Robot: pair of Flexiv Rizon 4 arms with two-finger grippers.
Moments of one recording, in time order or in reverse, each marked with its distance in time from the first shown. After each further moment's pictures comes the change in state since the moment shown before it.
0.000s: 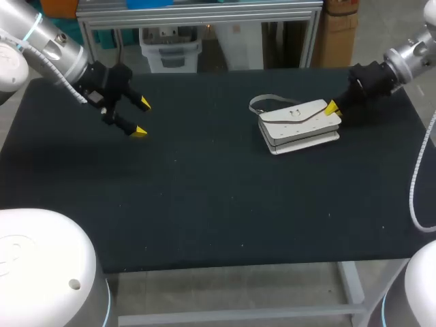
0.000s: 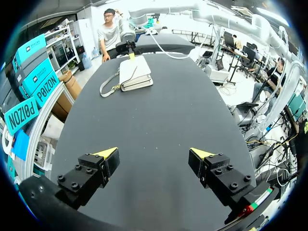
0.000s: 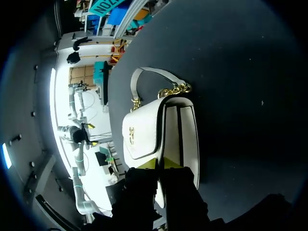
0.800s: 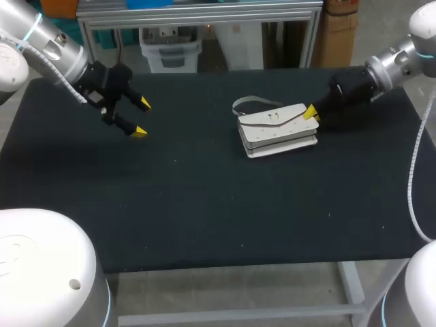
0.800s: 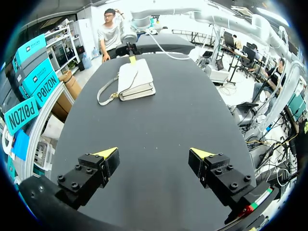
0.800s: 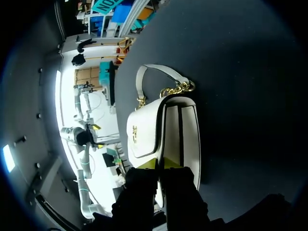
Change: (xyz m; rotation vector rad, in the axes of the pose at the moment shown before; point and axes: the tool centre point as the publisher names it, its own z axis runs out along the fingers) left arm 0.000 0.000 0.000 0.000 0.000 0.000; right arm 0.039 -0.008 0.058 0.002 0.073 0.012
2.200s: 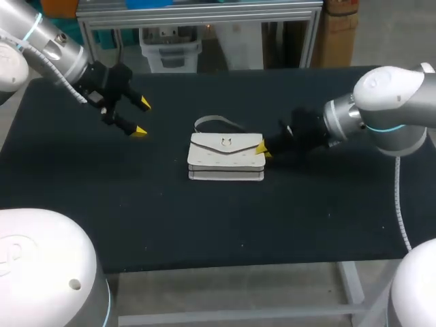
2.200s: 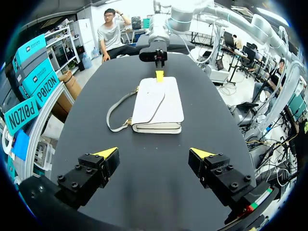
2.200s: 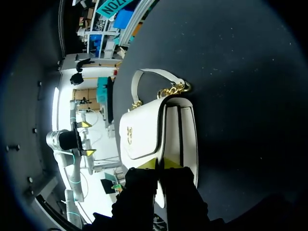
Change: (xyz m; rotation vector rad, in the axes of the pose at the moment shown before) left arm 0.000 0.000 0.000 0.000 0.000 0.000; right arm 0.053 -0.078 0.148 -0.285 -0.008 0.064
